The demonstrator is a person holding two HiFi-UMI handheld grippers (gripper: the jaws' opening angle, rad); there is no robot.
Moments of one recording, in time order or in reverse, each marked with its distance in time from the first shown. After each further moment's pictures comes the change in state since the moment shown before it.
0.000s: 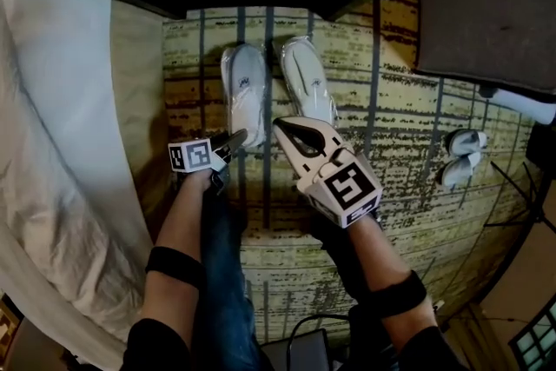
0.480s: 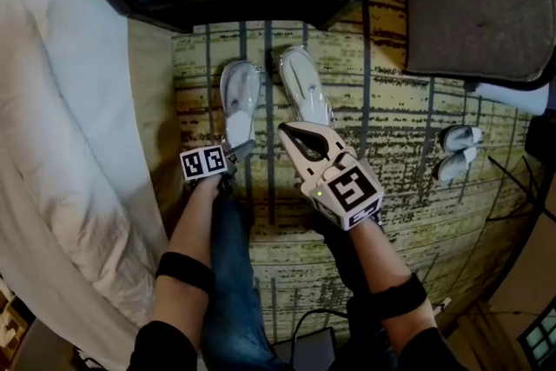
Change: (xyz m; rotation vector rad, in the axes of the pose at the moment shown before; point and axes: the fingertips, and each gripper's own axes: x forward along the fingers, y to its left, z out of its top) left arm -0.036 -0.001 -0.018 -0.039 0.048 0.338; right arm -0.041 0.016 0.049 0.012 -0.027 -0.031
